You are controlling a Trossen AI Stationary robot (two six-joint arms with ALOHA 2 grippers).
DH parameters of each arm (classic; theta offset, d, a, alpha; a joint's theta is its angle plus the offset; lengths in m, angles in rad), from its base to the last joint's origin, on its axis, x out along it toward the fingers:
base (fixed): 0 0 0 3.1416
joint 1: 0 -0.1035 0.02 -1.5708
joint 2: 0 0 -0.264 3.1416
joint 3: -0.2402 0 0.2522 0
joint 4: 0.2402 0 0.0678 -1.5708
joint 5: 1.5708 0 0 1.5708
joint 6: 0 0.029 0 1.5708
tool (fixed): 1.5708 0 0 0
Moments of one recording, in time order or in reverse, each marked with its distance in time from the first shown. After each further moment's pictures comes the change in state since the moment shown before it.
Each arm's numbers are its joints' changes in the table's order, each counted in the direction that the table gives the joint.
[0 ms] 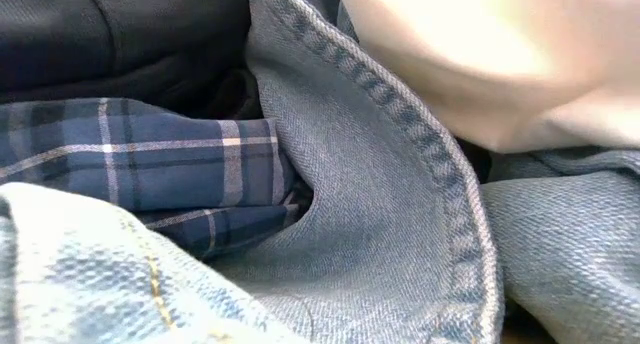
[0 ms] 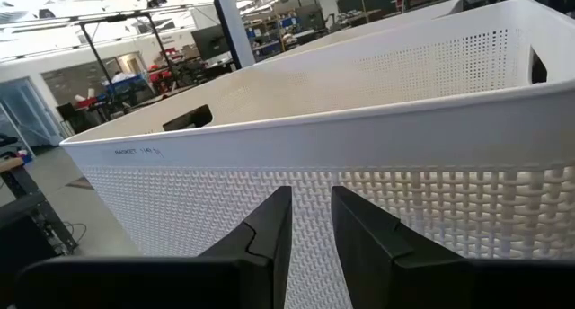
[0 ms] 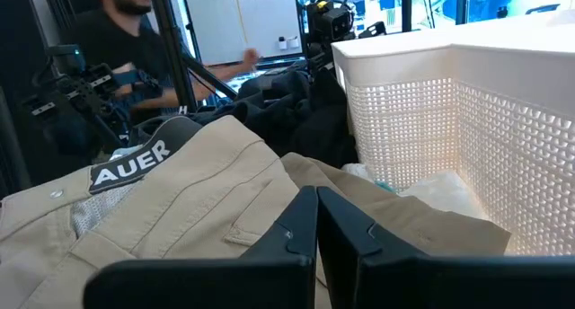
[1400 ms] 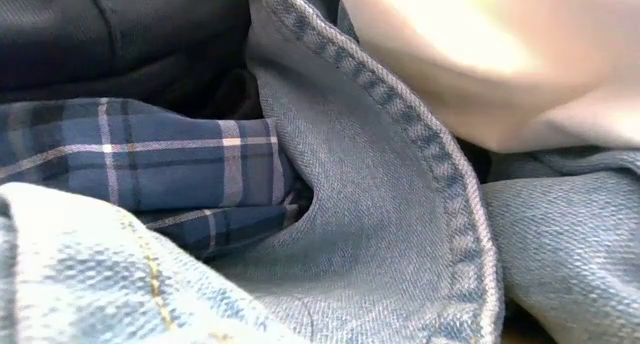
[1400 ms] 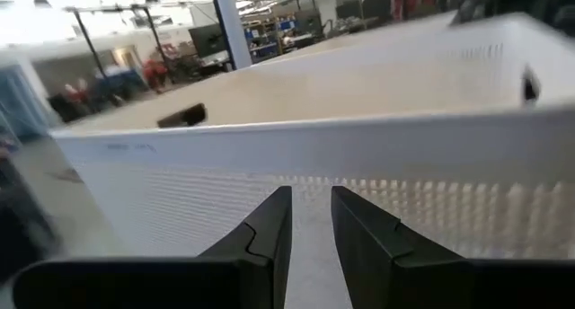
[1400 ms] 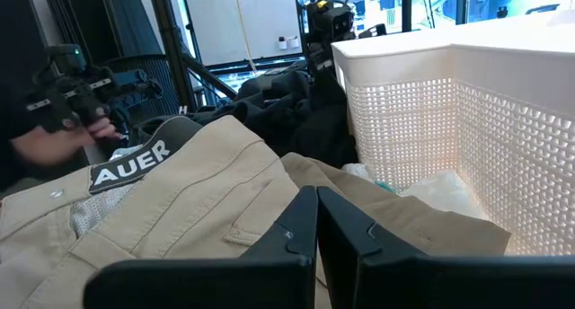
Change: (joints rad) left arm 0.000 0.000 0.000 -0.013 0.031 -0.135; right arm 0.000 0.000 0.000 0.000 0.000 0.000
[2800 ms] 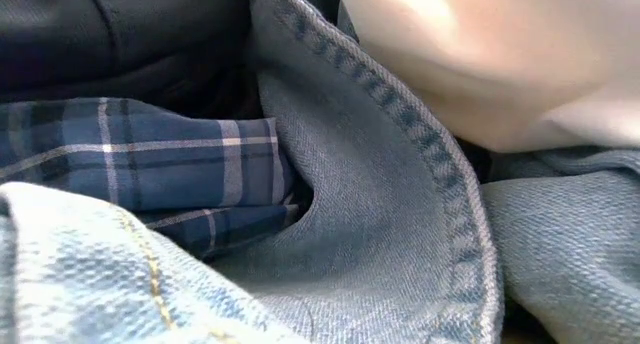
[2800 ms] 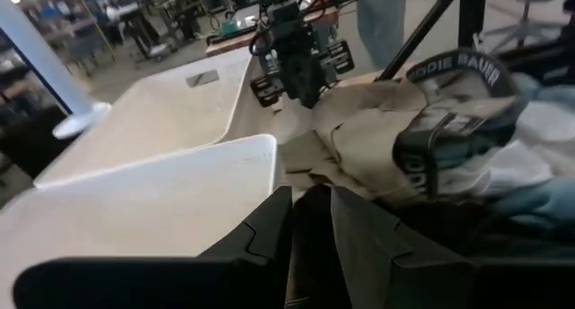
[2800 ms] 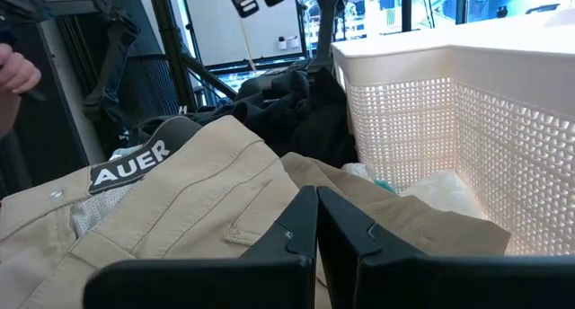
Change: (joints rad) left arm 0.371 -0.886 -0.789 0.188 0.063 0.002; right arm 0.000 0.000 0.000 0.000 0.000 0.000
